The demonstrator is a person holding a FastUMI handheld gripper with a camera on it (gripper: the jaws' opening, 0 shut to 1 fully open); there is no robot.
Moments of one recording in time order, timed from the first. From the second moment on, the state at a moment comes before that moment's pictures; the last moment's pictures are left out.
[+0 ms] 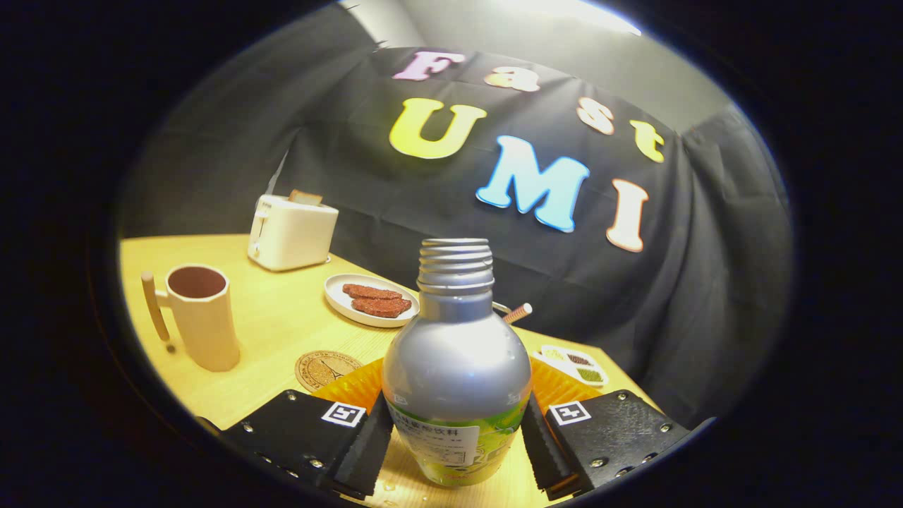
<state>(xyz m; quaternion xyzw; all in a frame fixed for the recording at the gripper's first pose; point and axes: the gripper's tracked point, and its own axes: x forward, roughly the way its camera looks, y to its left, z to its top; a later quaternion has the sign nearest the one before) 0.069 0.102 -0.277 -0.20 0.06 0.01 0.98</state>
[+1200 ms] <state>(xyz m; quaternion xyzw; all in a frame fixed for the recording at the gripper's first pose) 0.093 0.211 -0.269 -0.53 -0.02 0.03 0.84</state>
